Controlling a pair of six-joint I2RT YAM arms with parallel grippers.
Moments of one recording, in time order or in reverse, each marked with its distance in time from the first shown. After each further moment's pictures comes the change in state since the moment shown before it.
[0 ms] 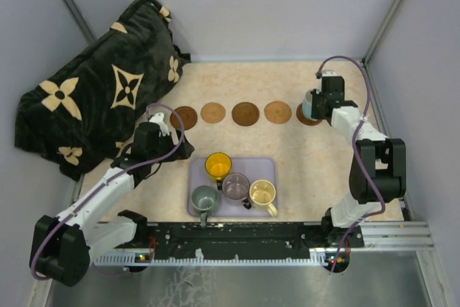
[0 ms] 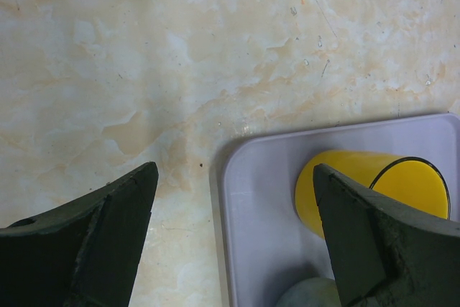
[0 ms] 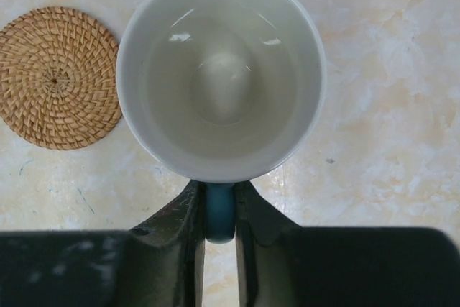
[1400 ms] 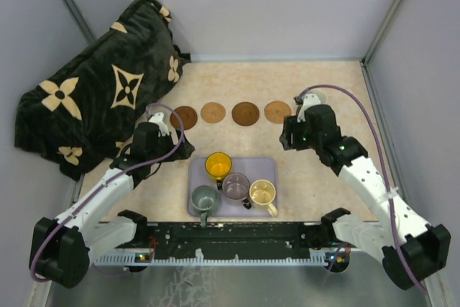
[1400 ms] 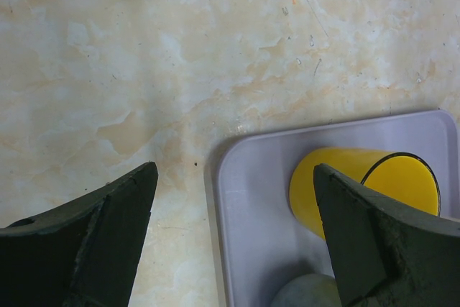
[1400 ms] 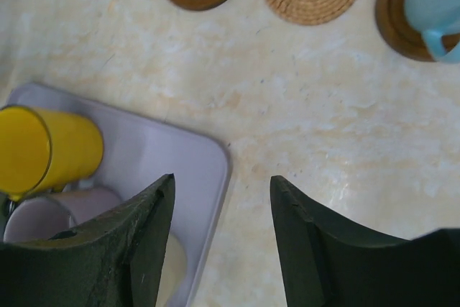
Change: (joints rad) left arm 0.000 -0.015 0.000 -0.003 0.016 0.002; right arm 0.365 -0.597 -0.204 -0.244 -0.060 0.192
